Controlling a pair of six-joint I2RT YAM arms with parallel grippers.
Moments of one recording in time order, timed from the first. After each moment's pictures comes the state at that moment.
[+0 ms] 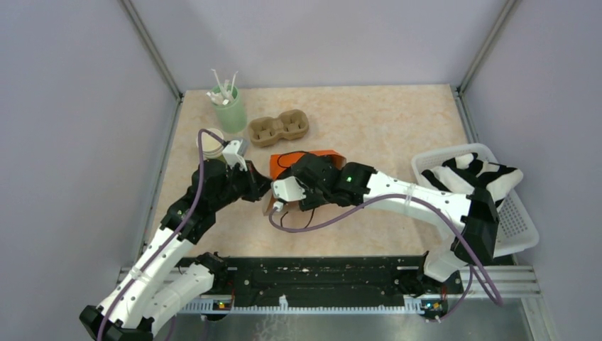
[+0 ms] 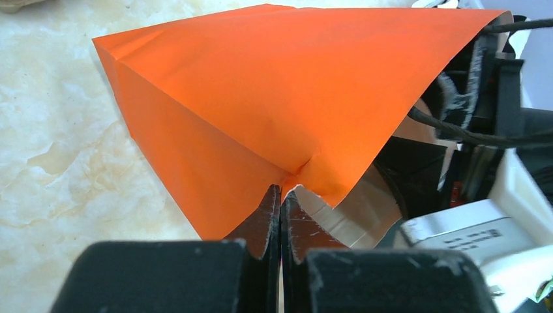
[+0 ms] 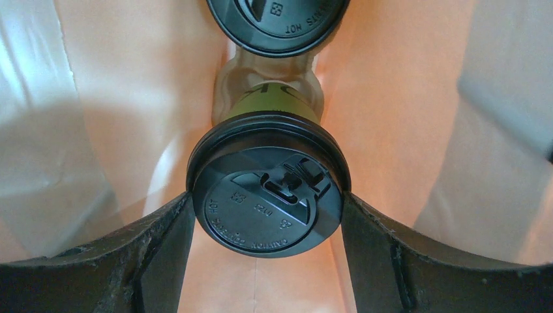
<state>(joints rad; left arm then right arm) -0.50 0.73 0.79 -0.45 0.20 -0.48 1.14 1.55 1.42 -0.78 0.38 -0.89</state>
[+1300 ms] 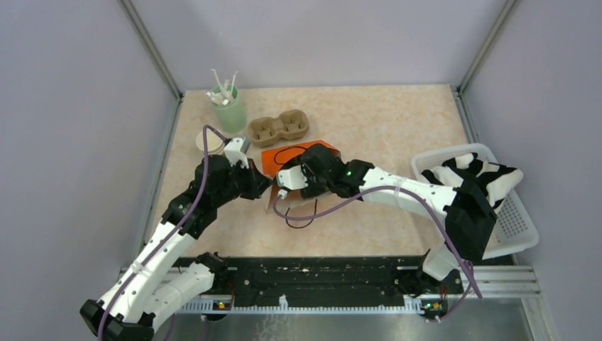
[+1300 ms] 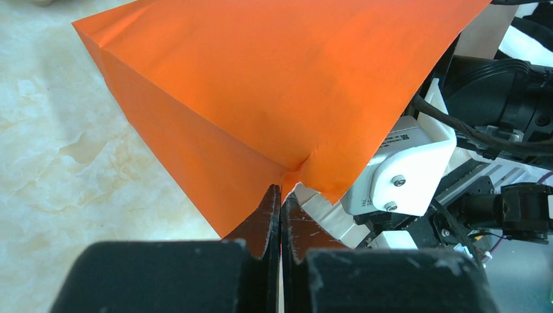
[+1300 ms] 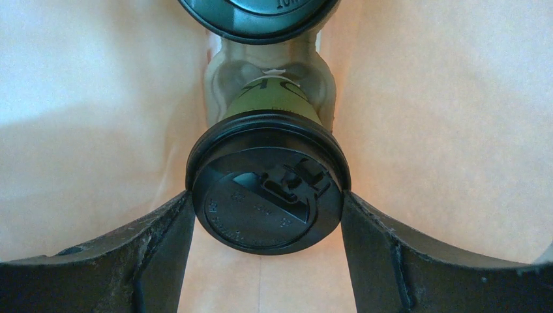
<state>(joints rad) -0.50 0.78 0.84 -0.51 0.16 -0.44 0.99 1.59 1.25 -0.44 0.28 -1.05</state>
